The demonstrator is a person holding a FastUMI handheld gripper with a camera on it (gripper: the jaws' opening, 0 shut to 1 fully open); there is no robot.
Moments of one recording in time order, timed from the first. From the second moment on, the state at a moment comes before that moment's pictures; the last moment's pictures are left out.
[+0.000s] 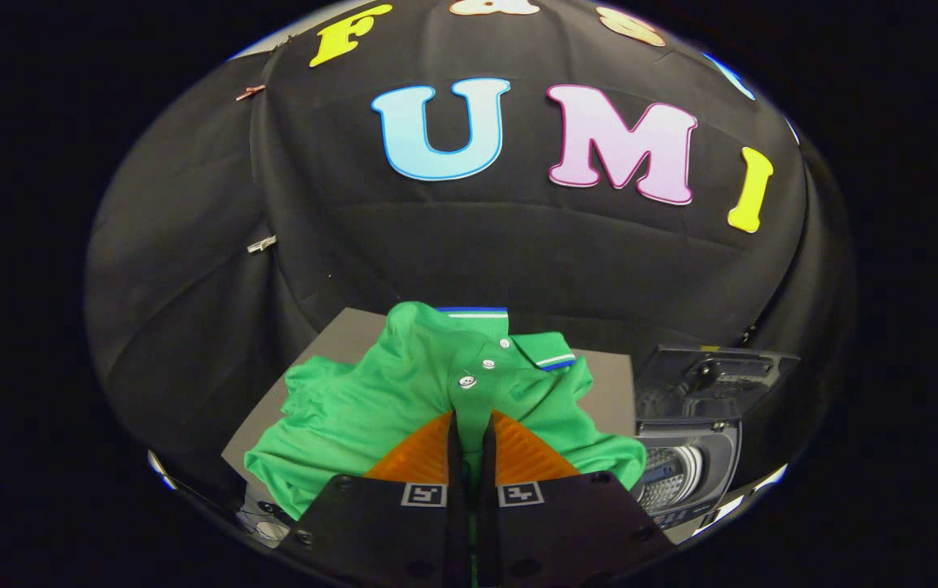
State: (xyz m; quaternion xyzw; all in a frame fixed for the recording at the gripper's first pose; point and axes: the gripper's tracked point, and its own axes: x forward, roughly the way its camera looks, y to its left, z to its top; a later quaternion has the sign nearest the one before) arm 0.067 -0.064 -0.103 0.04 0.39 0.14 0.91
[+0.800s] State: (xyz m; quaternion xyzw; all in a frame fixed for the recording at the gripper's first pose) arm 0.092 -0.251 -0.102 0.07 0.36 0.20 0.91
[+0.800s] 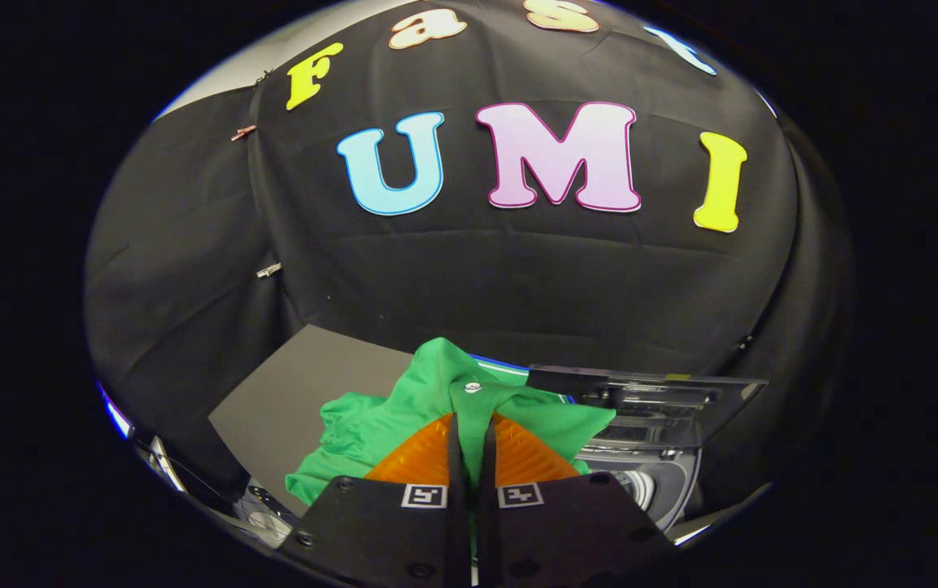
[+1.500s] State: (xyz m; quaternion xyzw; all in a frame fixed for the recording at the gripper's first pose) arm 0.142 -0.369 -0.162 0.07 0.37 0.21 0.90
